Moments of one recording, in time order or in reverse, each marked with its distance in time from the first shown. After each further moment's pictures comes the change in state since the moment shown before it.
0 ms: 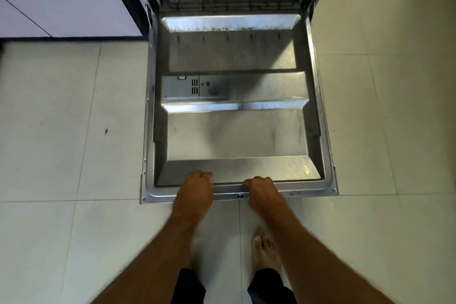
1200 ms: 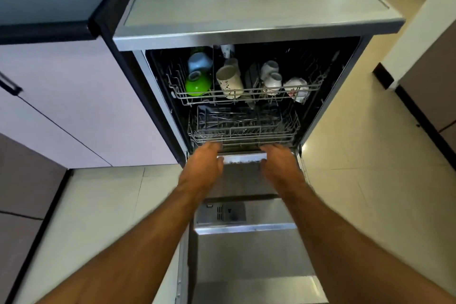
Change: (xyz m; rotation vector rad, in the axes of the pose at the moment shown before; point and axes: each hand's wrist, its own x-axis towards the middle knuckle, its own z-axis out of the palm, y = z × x) left_hand 0.071 0.181 -0.435 0.034 0.409 0.239; right_hand -0.027 -0.130 -0.436 0.167 0.686 -0.068
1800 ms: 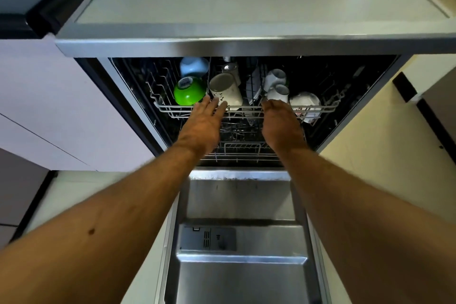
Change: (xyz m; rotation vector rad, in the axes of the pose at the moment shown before) left_hand 0.184 0.009 0.004 0.291 0.022 0.151; right_hand 0.181 0.004 -0.038 -0.202 0.253 -0.251
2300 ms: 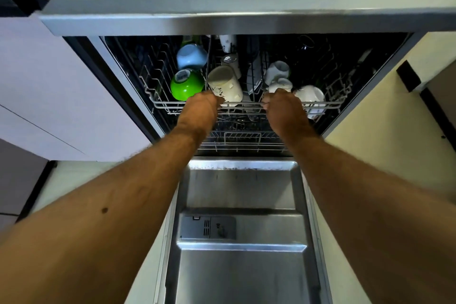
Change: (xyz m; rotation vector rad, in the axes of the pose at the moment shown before) left_hand 0.004 0.006 -0.005 -0.161 0.105 -0.102; right_hand 0.014 0.018 0.019 0.212 -0.020 0.096
